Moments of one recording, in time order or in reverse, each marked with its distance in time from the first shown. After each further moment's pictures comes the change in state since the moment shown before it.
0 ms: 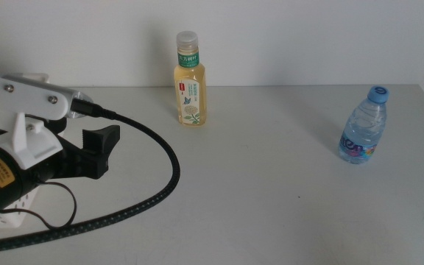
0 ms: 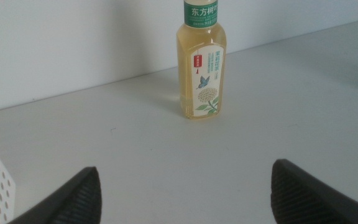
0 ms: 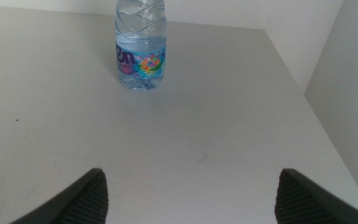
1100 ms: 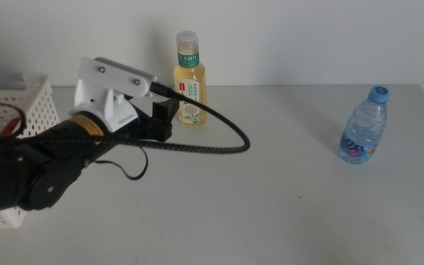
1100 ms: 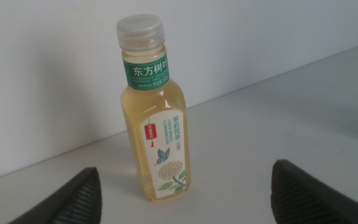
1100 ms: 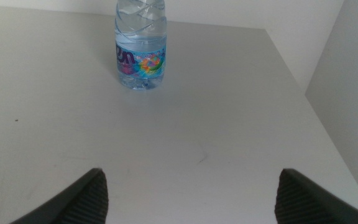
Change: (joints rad) left arm -0.040 0.479 -0.159 0.043 -0.451 0.015; right arm 0.000 0.000 0.000 0.000 0.000 0.000
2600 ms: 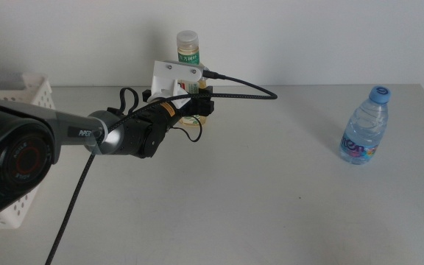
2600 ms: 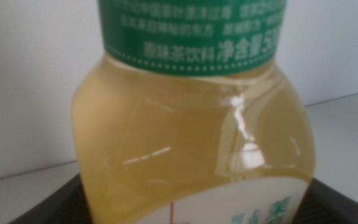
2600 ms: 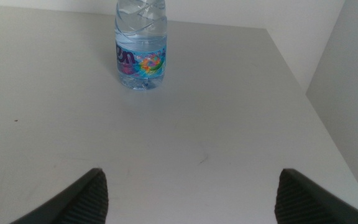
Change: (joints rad) left arm -0.005 0.744 -0.680 -0.147 -0.068 0.007; right arm 0.000 0.000 0.000 0.000 0.000 0.000
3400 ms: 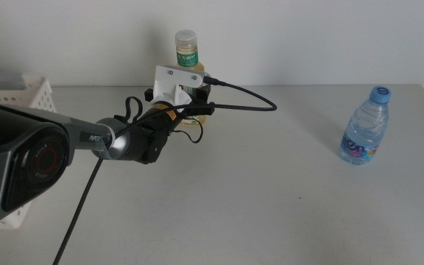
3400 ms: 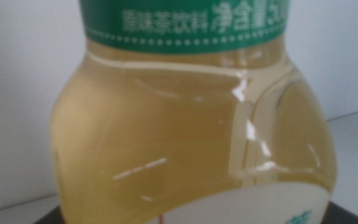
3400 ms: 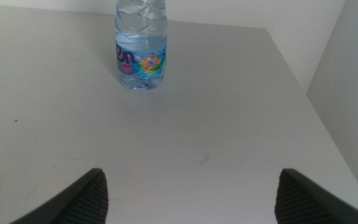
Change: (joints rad) left arm 0.008 0.085 -0.047 -0.005 -0.138 0.042; right arm 0.000 0.000 0.000 0.000 0.000 0.000
